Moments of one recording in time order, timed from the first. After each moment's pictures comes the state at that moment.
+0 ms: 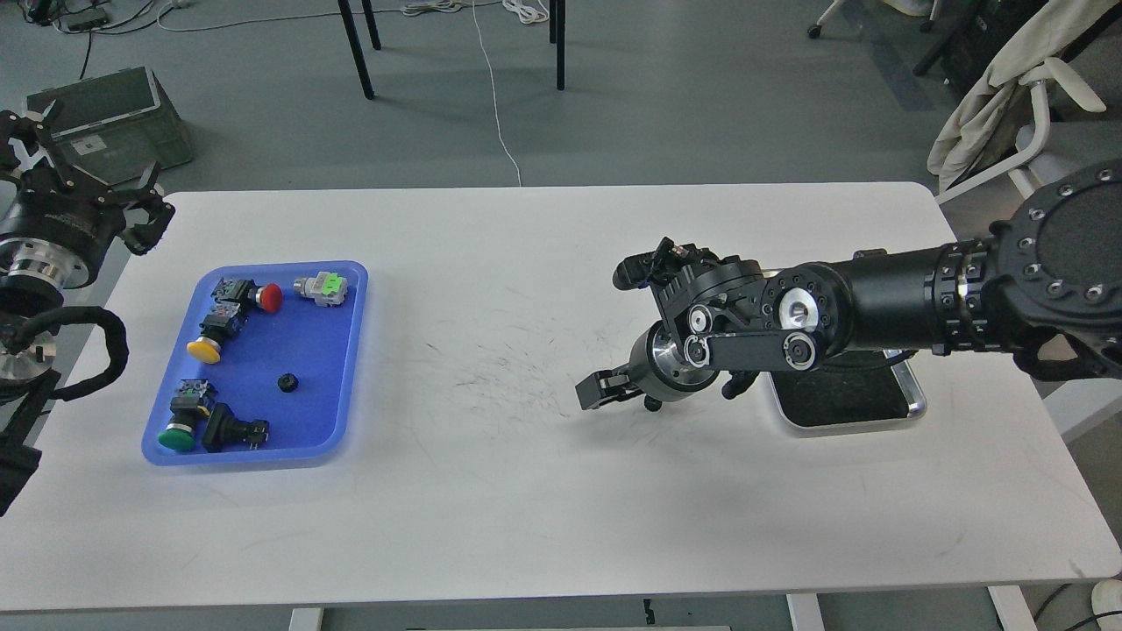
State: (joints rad) left arm -0.49 0.54 -1.21 -0.90 0.04 -0.21 -0.17; right arm 1.54 0.00 -0.71 1.07 -0.46 0.32 -0.24
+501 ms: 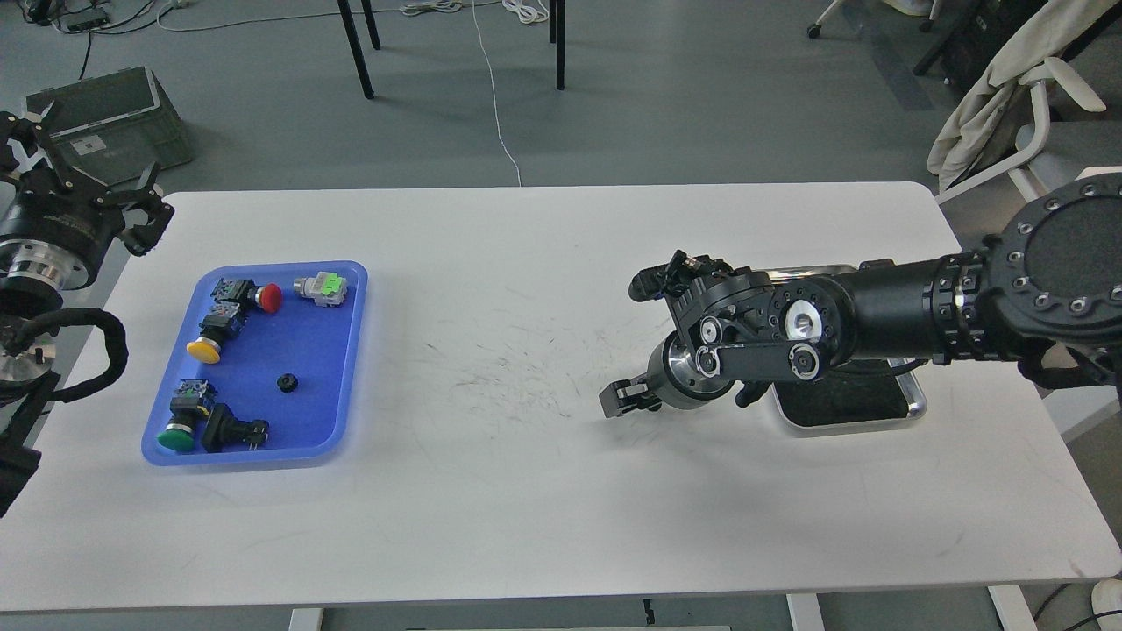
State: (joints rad) left arm -0.48 0.54 -1.21 -0.90 0.04 -0.21 -0.17; right arm 1.51 0.00 -0.76 1.04 -0.47 0.32 -0.24
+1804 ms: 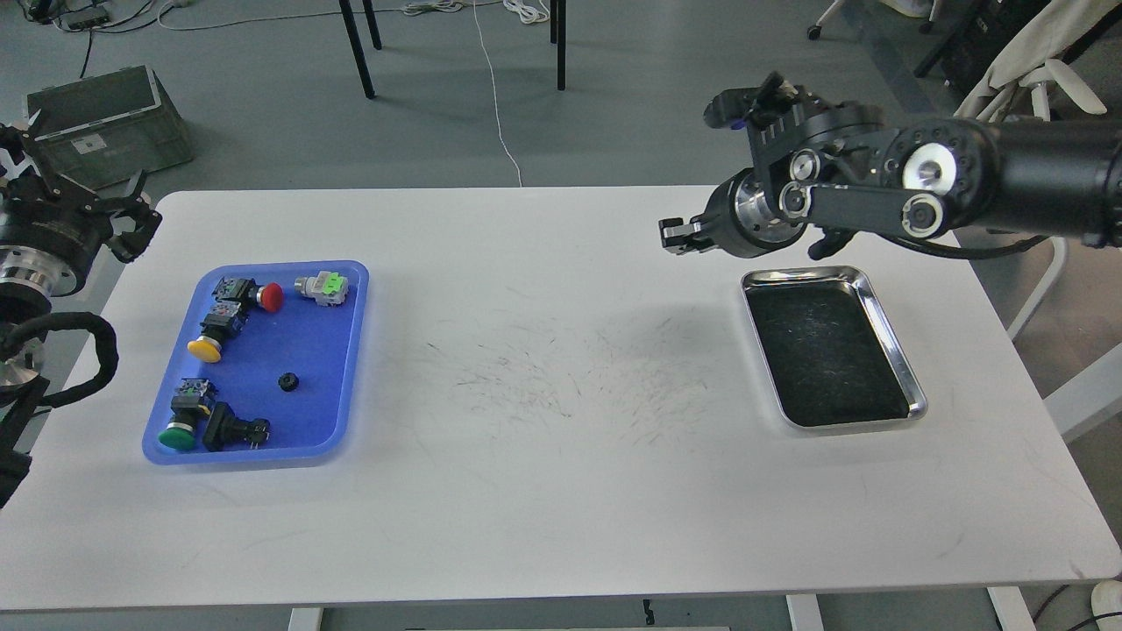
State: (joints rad) left arm -0.48 0.55 -1.22 -0.87 0.04 -0.21 -0.17; right arm 1.71 -0.31 -0.68 1.05 -0.48 0.34 -0.23
